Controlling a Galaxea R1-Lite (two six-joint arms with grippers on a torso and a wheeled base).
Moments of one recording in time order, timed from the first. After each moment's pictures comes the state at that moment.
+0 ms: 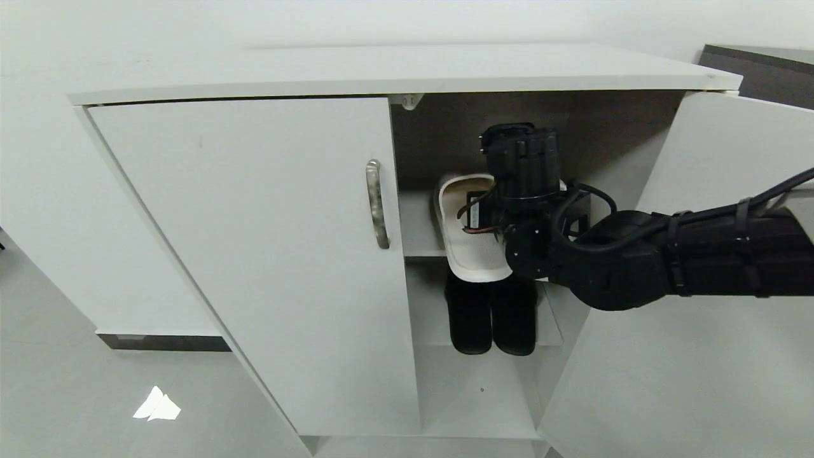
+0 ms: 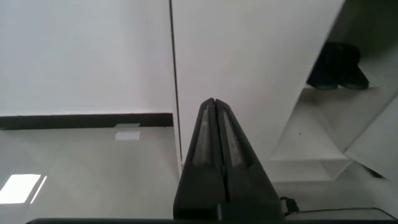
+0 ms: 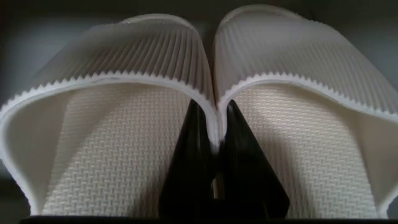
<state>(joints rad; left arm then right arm) 0.00 0.00 0.00 0.00 -0.03 -0.01 0.76 2.05 -1.58 -0.33 -0.77 0.11</state>
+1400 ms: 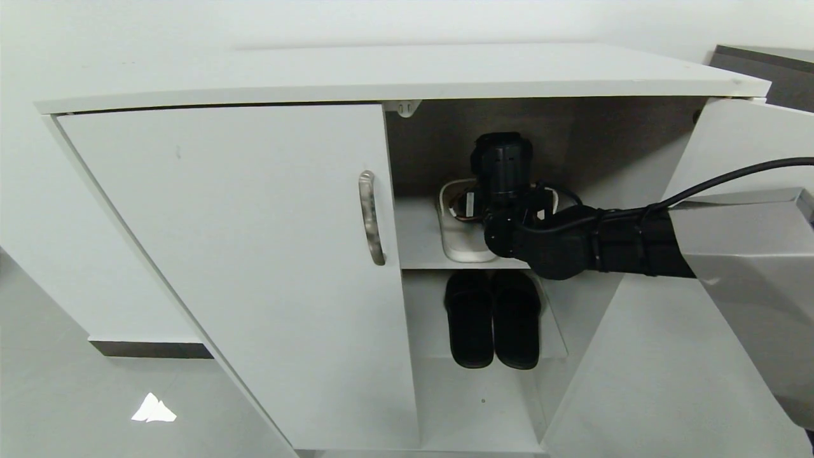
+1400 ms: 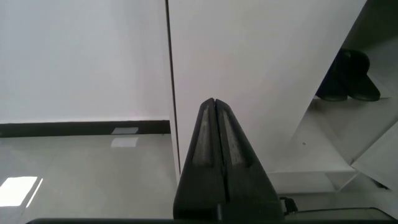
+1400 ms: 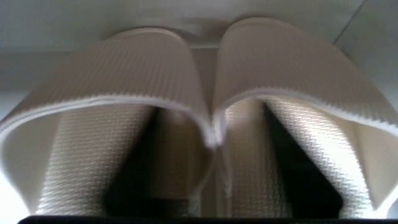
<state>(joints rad) 0.00 0.00 0.00 0.00 -0.03 -0.01 0.69 2.27 -1.88 -0.25 -0.76 0.12</state>
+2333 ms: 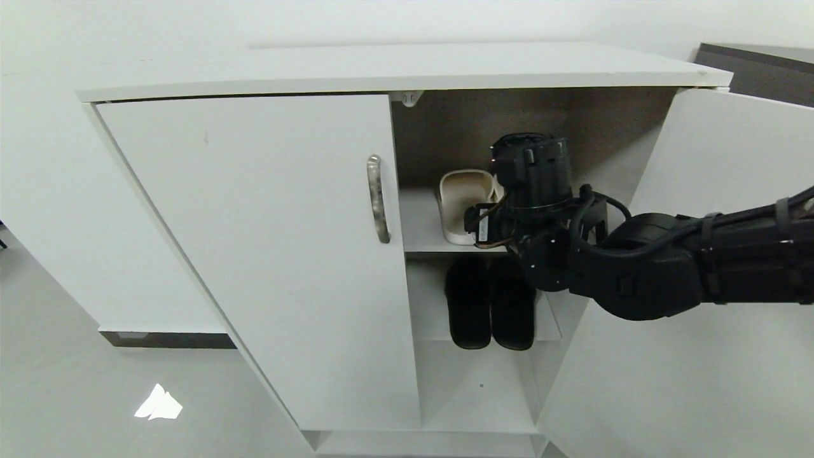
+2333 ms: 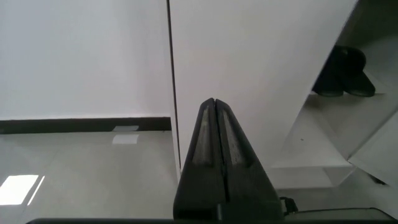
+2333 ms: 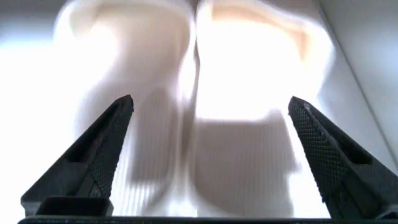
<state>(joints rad) 0.00 0.00 0.00 0.00 -0.03 -0.01 0.78 1.99 -1.48 -0.26 -0.76 0.20</state>
